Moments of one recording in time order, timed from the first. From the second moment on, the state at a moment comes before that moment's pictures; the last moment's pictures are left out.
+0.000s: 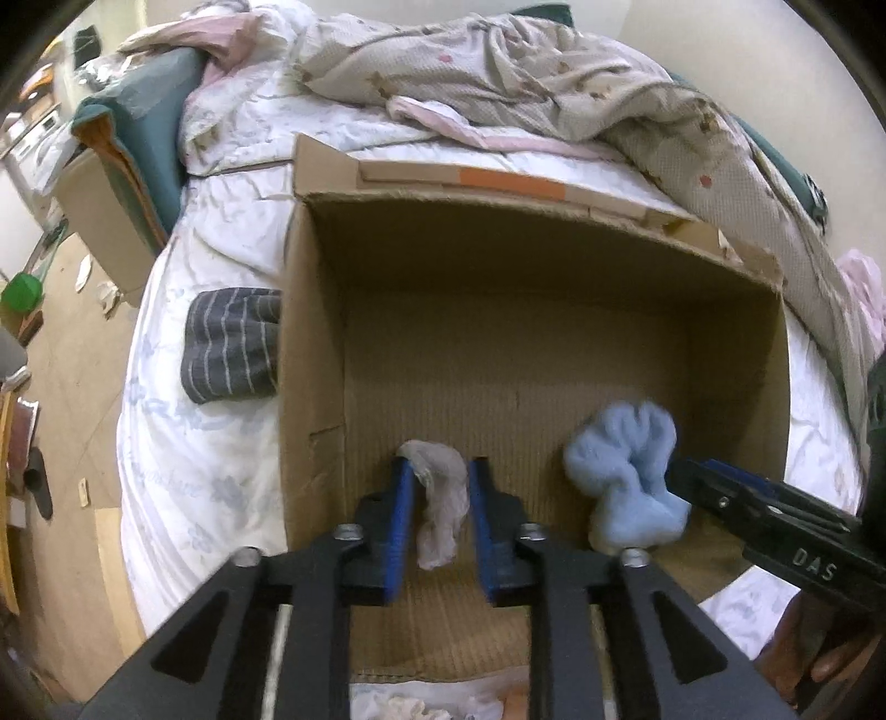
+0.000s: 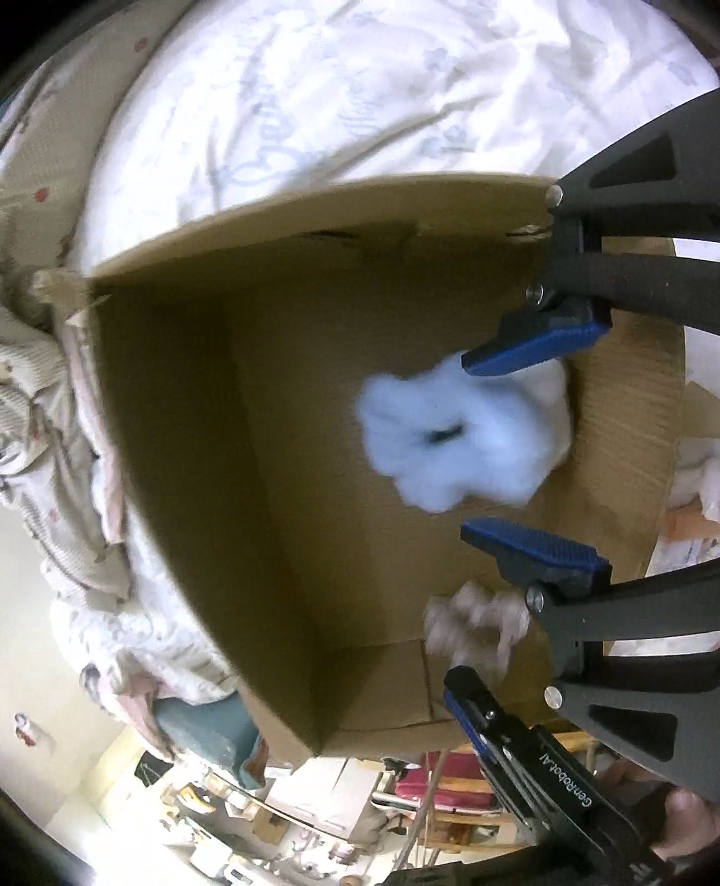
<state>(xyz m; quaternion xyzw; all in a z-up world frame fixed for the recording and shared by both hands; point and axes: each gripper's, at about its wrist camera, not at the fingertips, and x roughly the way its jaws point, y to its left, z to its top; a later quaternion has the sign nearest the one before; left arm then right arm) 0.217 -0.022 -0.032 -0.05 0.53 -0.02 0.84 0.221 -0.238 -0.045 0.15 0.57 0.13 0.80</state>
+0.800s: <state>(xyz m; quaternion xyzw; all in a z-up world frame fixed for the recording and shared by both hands) 0.189 -0.020 0.011 -0.05 0.48 -0.02 0.87 0.202 -0.248 -0.017 0.16 0.53 0.12 0.82</state>
